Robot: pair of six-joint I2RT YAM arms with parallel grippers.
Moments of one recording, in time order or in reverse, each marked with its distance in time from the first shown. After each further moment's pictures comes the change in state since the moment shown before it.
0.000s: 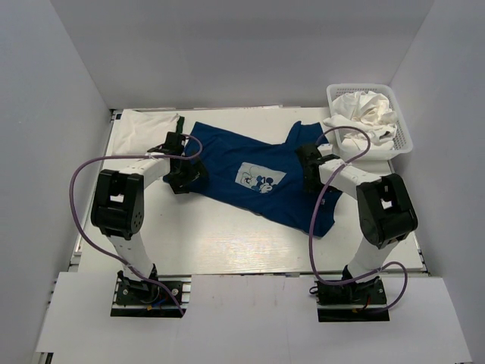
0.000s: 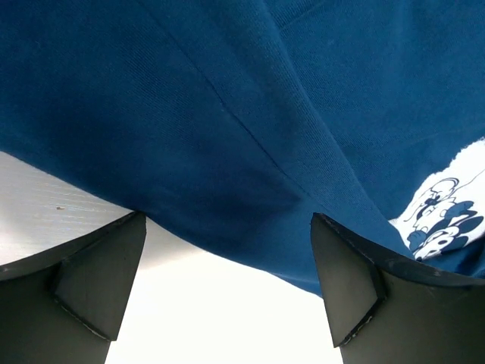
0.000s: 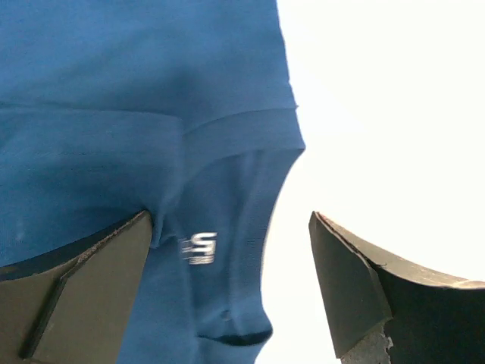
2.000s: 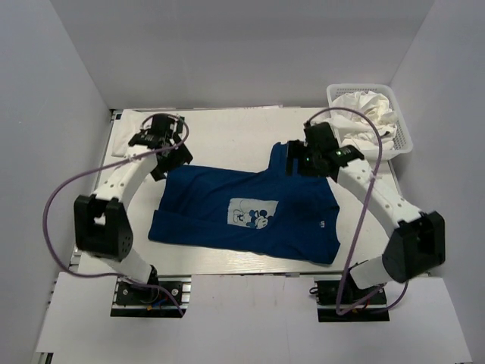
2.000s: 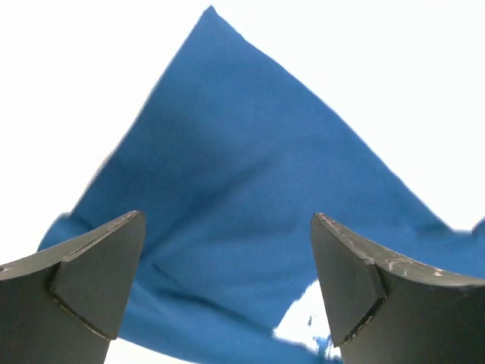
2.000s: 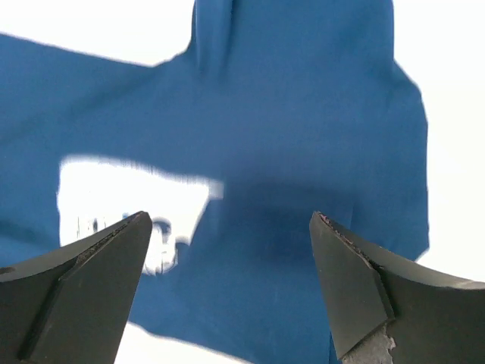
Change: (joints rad) left arm 0.008 -0.257 0.129 -0.303 -0.288 -0.007; right arm 0.053 -0.326 0.123 -0.090 -0.555 -0.012
